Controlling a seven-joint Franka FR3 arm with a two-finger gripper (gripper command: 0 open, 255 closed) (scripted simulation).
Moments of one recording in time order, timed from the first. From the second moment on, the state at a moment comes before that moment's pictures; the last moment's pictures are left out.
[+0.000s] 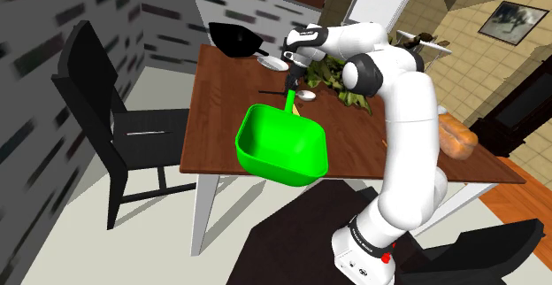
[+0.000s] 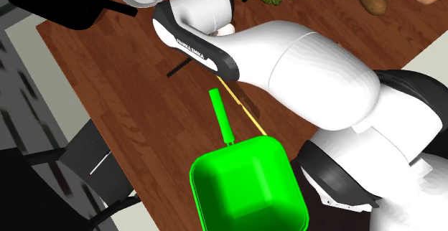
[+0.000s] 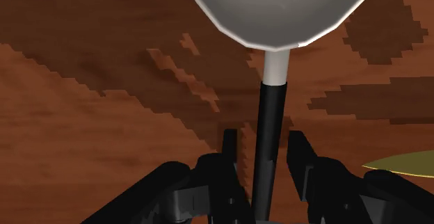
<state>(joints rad) -0.06 0.67 -0.44 -1.38 0.41 1.89 -1.61</state>
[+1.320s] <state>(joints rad) -0.06 0.63 -0.45 -1.30 0.39 1.77 -1.58</state>
